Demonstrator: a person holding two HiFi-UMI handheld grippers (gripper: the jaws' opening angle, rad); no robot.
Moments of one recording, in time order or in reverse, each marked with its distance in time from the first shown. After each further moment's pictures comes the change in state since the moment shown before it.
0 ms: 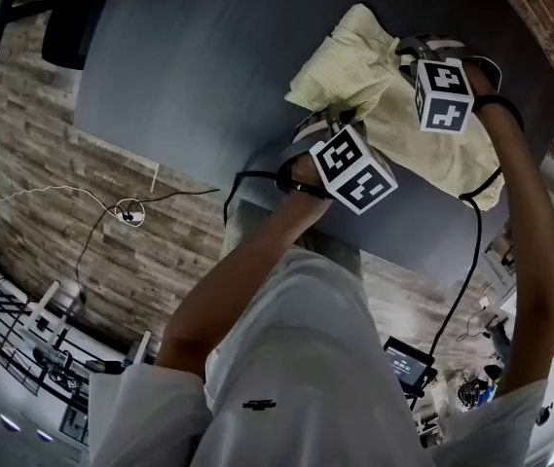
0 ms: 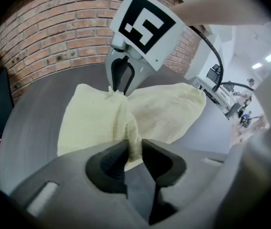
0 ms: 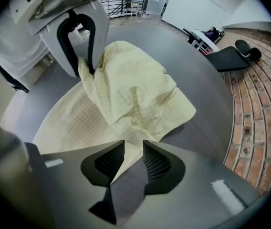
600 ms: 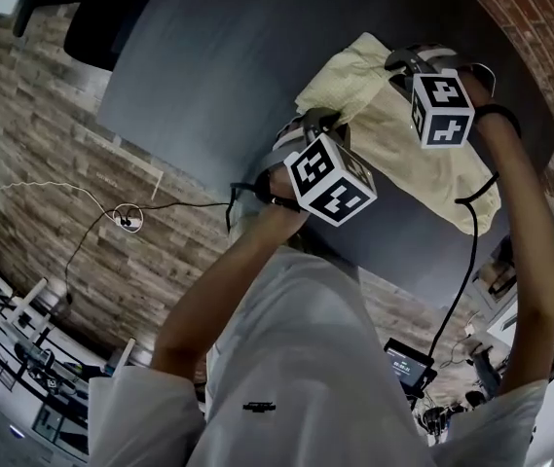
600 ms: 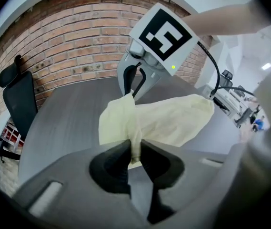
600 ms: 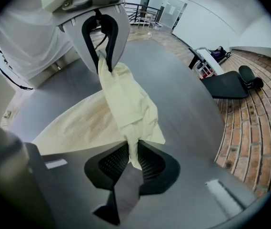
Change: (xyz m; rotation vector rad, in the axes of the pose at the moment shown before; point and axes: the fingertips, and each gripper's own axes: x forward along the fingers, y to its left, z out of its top) left arm -0.076 0.074 -0.003 -0.055 -0.083 0.142; right arm -0.050 -0.051 0.067 -0.153 -0.086 -0.048
